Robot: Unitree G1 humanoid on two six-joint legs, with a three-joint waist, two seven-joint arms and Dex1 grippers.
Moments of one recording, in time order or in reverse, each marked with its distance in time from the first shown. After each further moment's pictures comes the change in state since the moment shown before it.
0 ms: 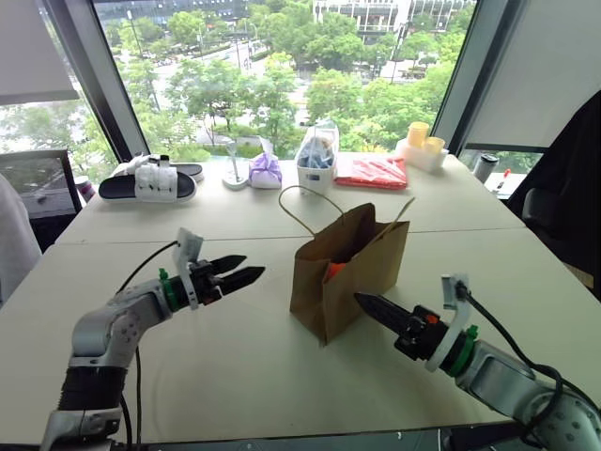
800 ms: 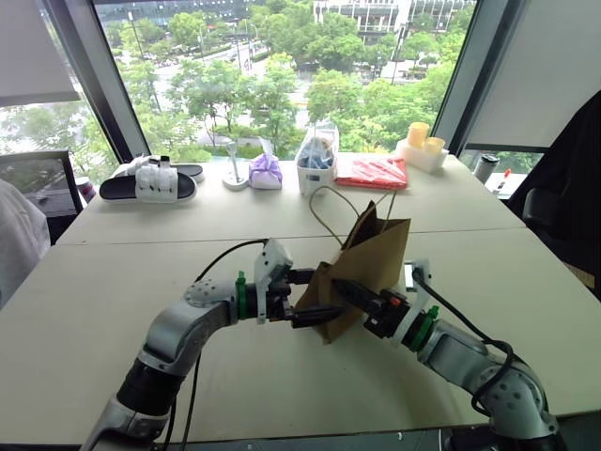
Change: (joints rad) left arm -0.071 -0.139 -0.341 -0.036 0.243 -0.173 -0.028; right arm -0.128 0.160 0.051 0.092 -0.221 0.027 -0.018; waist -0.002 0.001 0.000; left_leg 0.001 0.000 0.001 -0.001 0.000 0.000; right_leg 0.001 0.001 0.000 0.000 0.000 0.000
